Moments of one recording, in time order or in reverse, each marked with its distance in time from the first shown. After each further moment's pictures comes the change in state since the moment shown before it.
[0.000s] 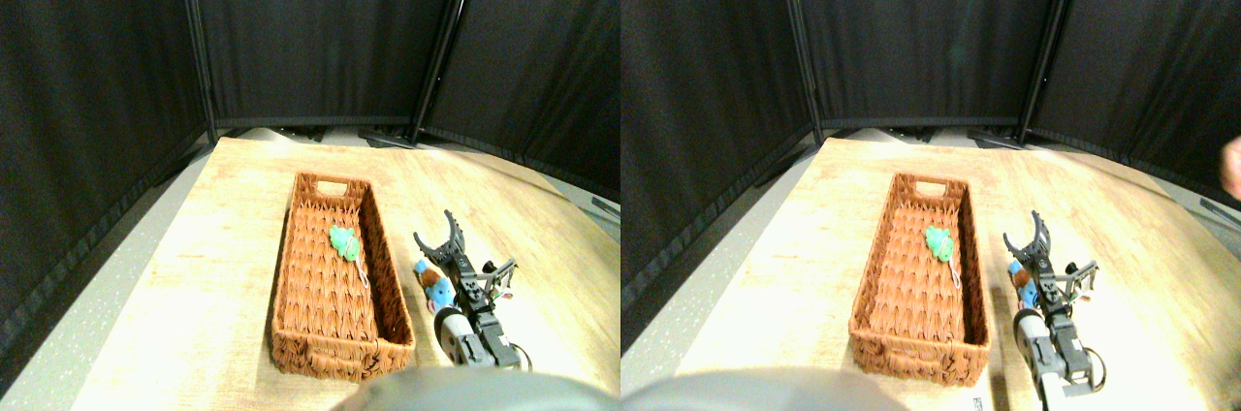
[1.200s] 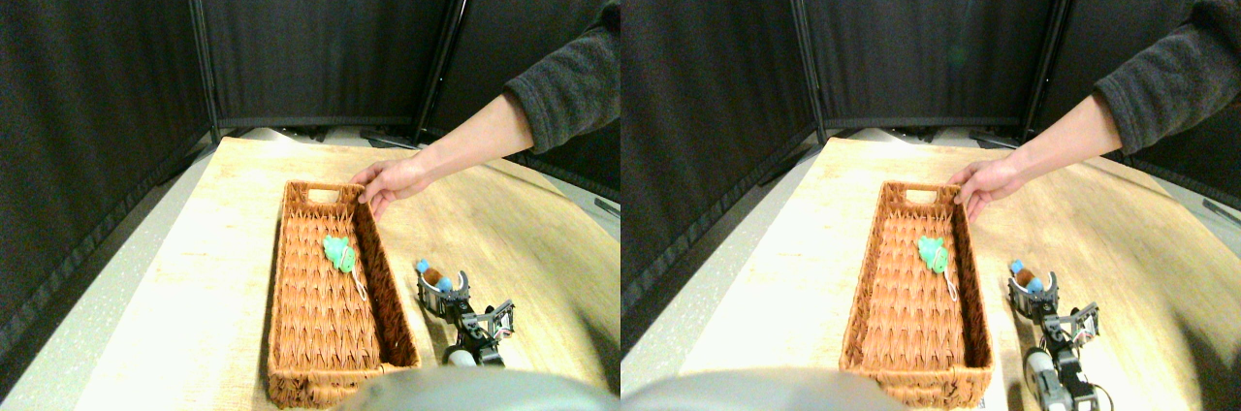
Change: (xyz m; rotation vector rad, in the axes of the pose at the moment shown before) right arm -0.019 -0.062 -0.042 0.541 0.153 -0.276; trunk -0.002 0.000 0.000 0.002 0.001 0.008
